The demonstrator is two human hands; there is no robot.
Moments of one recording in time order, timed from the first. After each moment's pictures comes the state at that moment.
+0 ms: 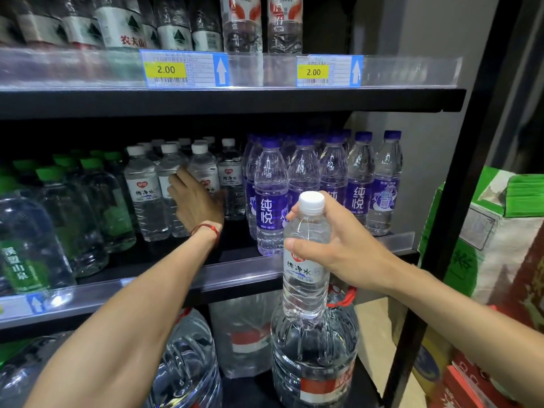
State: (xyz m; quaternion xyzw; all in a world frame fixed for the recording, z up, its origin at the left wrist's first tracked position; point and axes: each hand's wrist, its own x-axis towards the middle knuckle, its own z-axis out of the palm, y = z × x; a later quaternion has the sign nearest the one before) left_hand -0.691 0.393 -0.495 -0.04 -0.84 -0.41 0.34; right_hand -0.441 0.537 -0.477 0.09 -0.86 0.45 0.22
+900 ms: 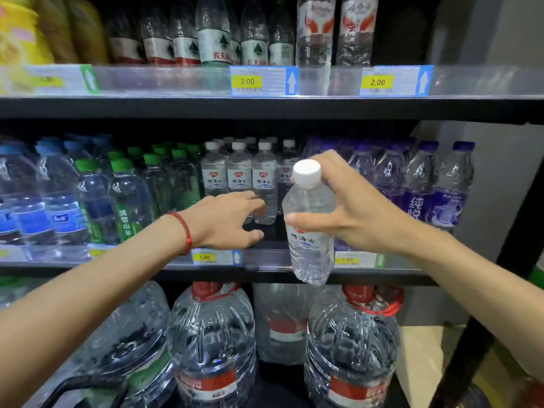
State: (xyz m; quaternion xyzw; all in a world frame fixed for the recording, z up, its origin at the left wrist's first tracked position) left_hand -0.576 0.282 -0.439 -0.35 -0.93 0.03 0.11; right_hand -0.464 0.500 -0.418 0.25 -0.89 0.28 0.24
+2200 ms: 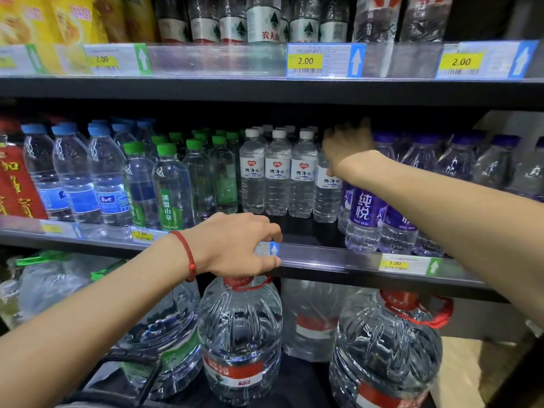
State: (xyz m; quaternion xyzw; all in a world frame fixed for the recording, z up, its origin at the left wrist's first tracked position) left_hand -0.550 0.229 -0.461 -0.35 -0.93 0.06 0.03; right_hand -0.647 0.462 -0.389 -0.09 -0.94 -0.26 0.21
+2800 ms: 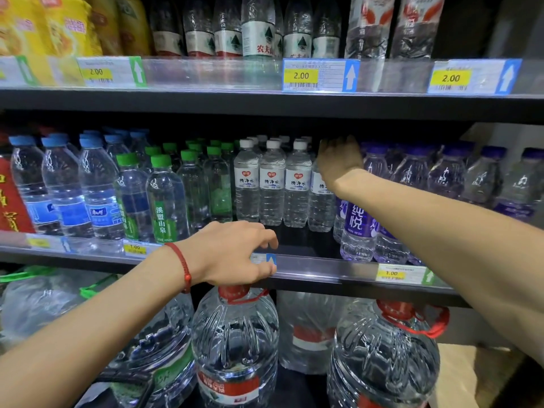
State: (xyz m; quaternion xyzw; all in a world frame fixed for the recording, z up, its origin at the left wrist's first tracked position) left_hand -0.558 0.227 -0.460 -0.35 -0.93 0.03 0.05; right_hand -0.682 0.470 -0.406 -0.11 -0.89 -0.37 0.22
